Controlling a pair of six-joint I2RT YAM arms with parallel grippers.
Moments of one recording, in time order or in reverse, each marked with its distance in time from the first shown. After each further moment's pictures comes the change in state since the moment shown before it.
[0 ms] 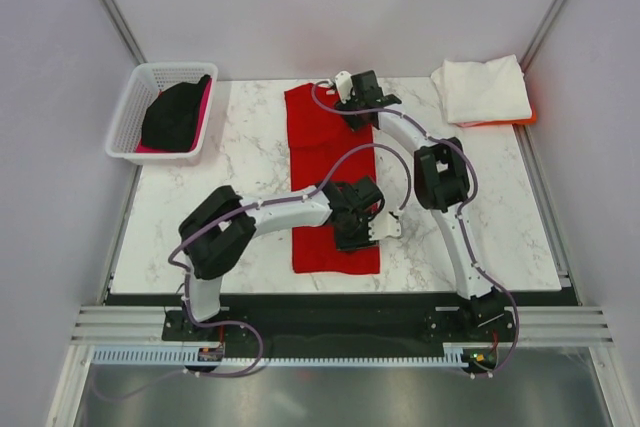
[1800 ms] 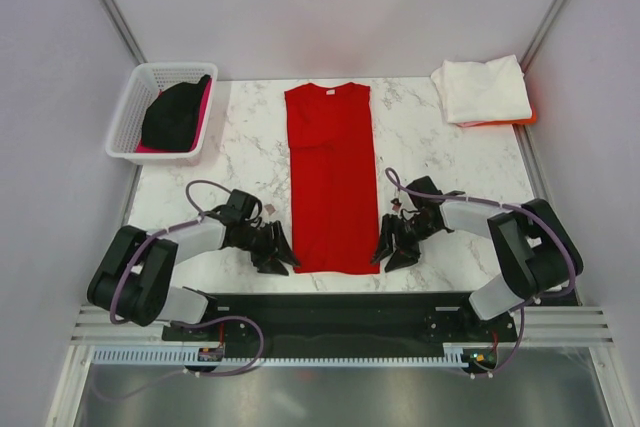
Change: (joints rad) left arm 0.645 -0.546 -0.863 0.299 0.458 -1.272; right arm -0.016 -1.029 -1.637 -0.047 -0.684 0.951
